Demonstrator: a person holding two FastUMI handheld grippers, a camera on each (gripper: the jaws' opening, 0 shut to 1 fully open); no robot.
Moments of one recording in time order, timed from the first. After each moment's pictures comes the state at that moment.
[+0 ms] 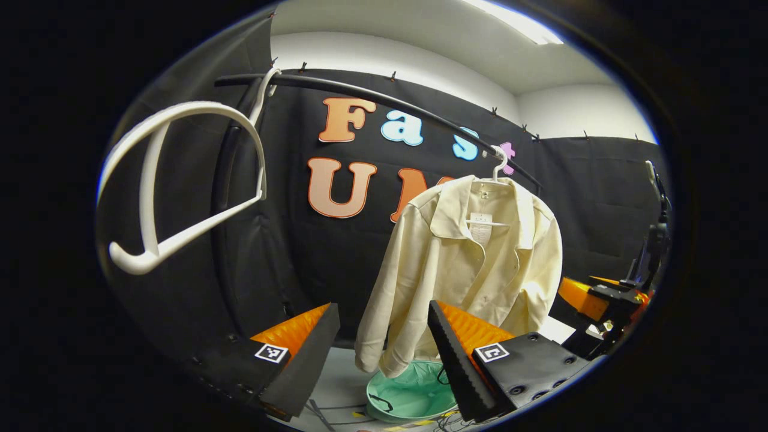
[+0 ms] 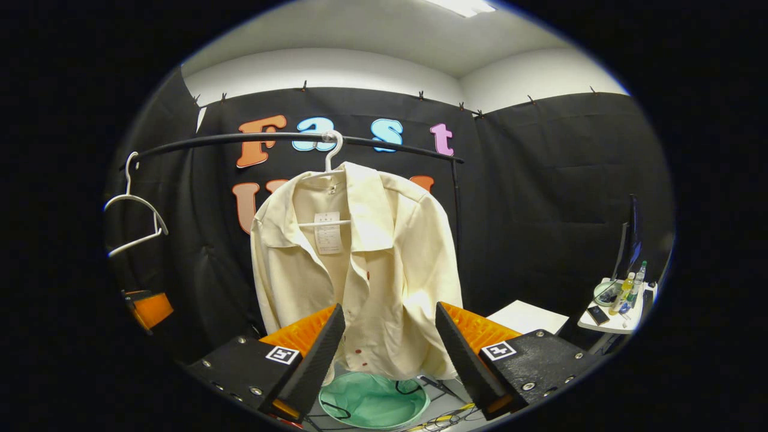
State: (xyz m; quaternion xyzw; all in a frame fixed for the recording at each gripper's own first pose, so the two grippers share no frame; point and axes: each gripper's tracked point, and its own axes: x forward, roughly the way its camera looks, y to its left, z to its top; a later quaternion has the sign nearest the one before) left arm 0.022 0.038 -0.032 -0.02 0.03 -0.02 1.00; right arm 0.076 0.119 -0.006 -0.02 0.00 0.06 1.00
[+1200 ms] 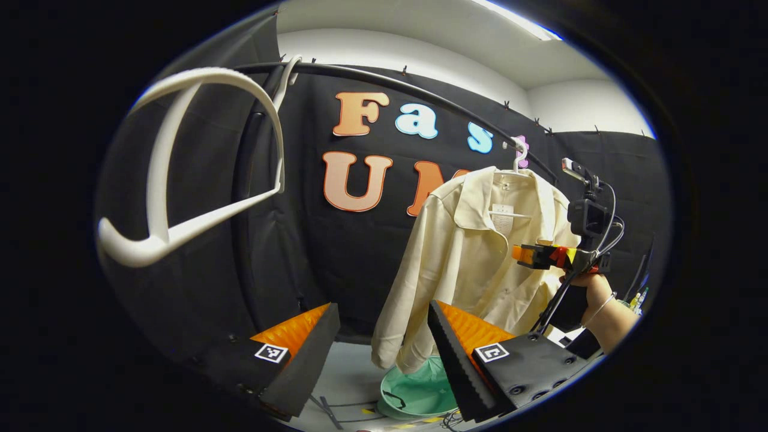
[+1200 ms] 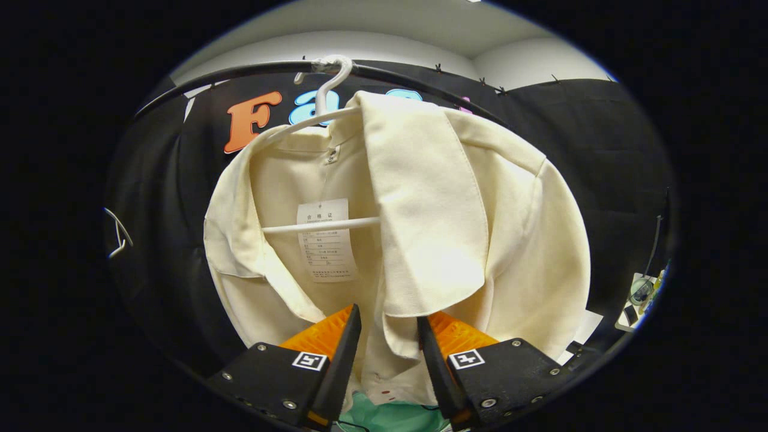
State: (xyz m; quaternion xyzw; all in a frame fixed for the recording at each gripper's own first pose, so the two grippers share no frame) left arm 0.026 0.067 -0.046 -0.01 0.05 0.01 1.00; right arm 0.243 0.192 -0.026 -0.01 0.06 0.09 0.99
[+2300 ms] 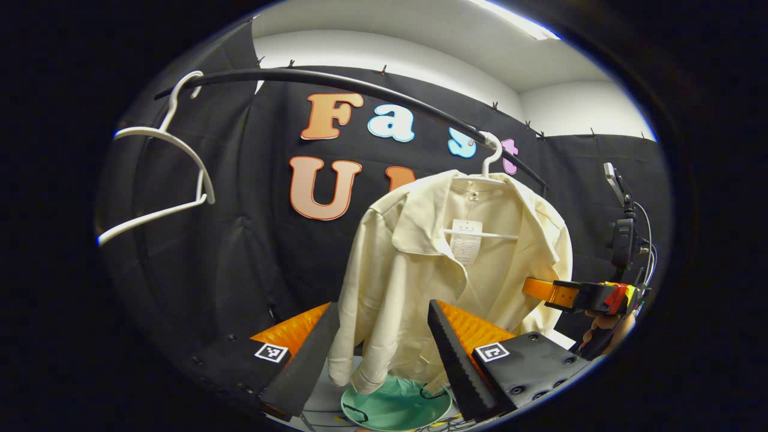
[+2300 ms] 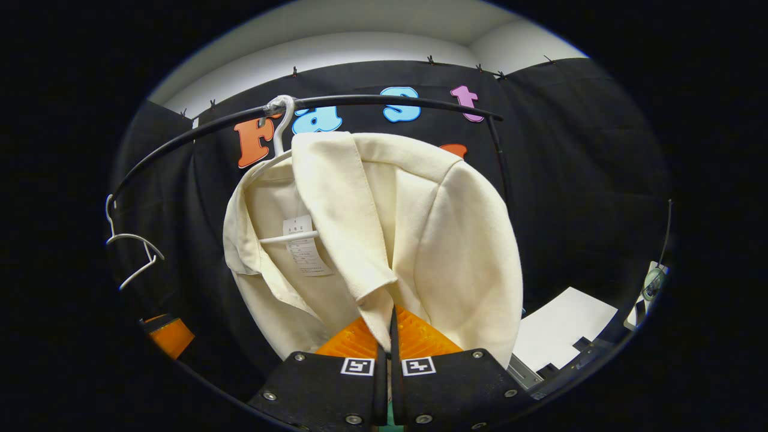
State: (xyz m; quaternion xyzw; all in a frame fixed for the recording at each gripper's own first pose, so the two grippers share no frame) left arm 0.112 -0.066 -0.026 -0.01 0.03 -0.02 1.00; right arm 0.216 0.120 -0.002 0.03 0.08 0.16 0.98
